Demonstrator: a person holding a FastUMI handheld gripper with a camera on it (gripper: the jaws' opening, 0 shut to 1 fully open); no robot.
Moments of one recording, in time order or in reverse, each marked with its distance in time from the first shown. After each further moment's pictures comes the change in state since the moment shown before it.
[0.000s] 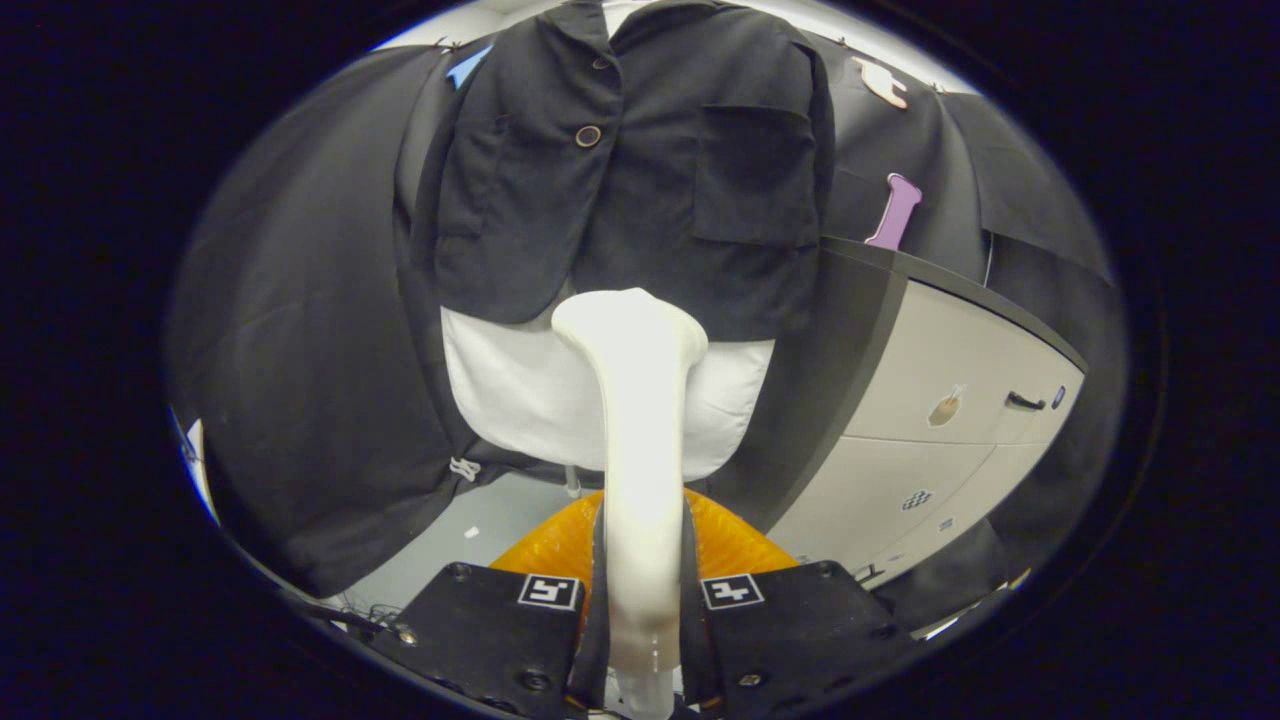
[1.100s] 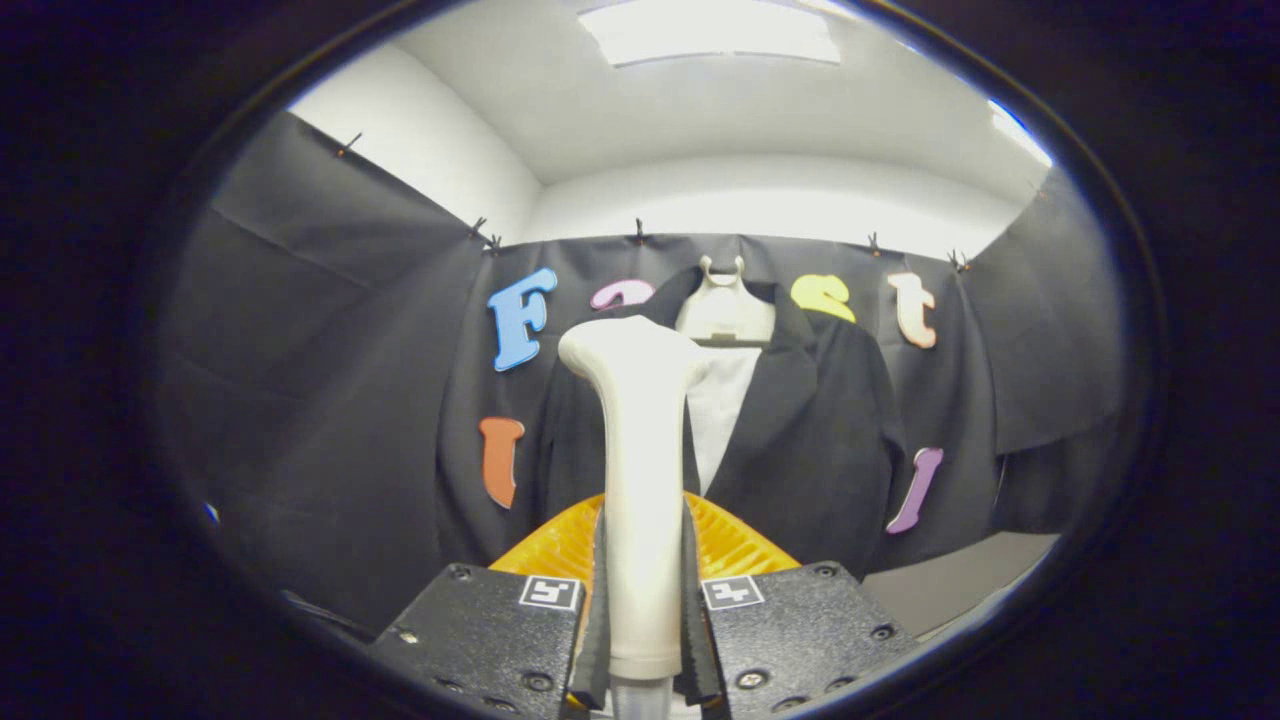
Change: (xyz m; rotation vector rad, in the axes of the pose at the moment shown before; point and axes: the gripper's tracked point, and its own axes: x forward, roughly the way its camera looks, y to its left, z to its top) arm -0.166 0.097 0.420 -0.036 -0.830 0.018
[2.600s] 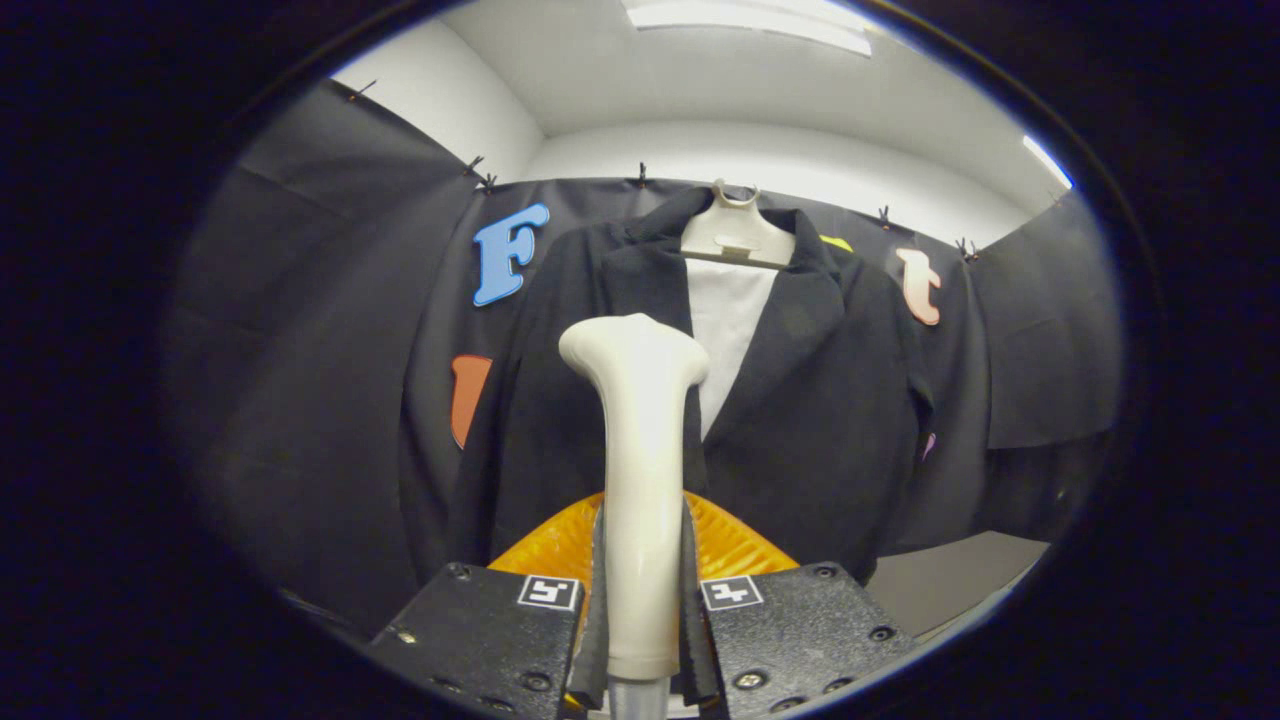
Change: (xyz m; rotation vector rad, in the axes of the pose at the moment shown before) arm 0.016 -0.002 -0.107 -0.042 0.183 -0.034
